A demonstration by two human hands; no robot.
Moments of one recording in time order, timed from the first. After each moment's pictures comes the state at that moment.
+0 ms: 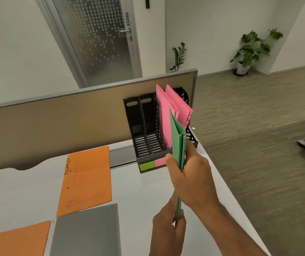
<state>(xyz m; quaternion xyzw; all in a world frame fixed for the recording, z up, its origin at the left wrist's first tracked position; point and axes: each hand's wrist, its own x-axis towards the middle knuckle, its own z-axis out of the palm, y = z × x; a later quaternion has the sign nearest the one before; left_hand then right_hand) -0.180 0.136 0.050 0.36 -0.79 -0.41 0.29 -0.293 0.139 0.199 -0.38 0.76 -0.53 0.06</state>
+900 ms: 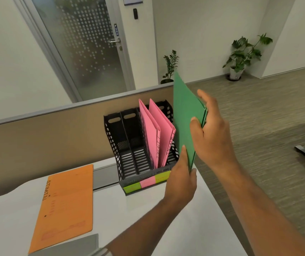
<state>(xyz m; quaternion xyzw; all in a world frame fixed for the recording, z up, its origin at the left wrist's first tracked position) -0.394 0.059 0.115 0.30 -0.85 -0.39 0.18 -0.475 0.108 0.249 -0.41 0.73 -0.54 -0.07</state>
